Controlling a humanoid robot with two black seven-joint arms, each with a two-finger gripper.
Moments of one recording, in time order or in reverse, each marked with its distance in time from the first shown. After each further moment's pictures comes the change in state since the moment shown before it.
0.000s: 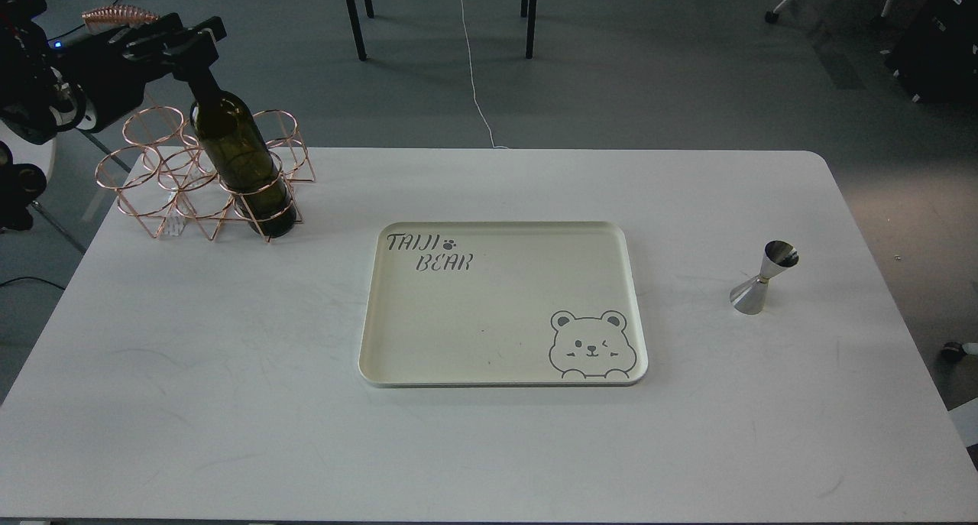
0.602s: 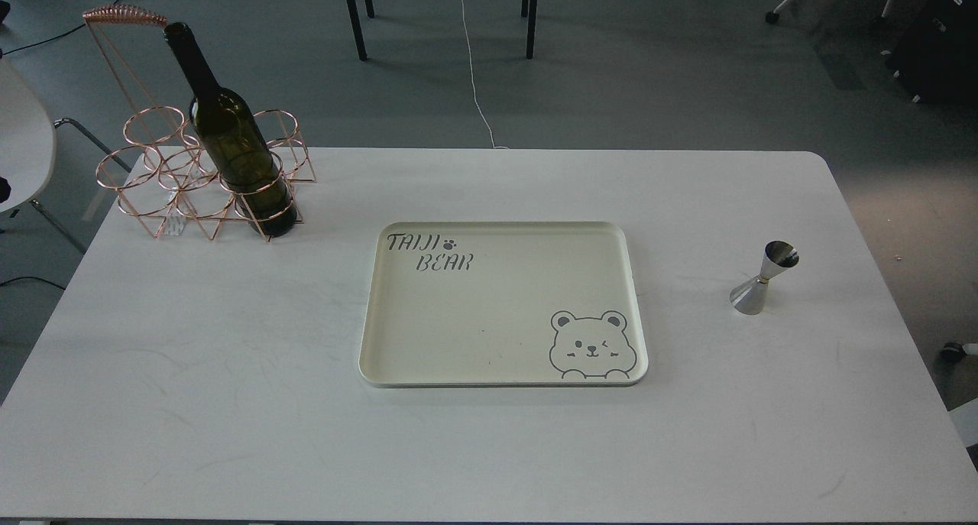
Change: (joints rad) left arm -0.004 0.029 -0.007 0.286 -1.139 -0.036 -0.007; right arm -0.033 -0.002 0.015 -0.030 0.104 -0.007 0.000
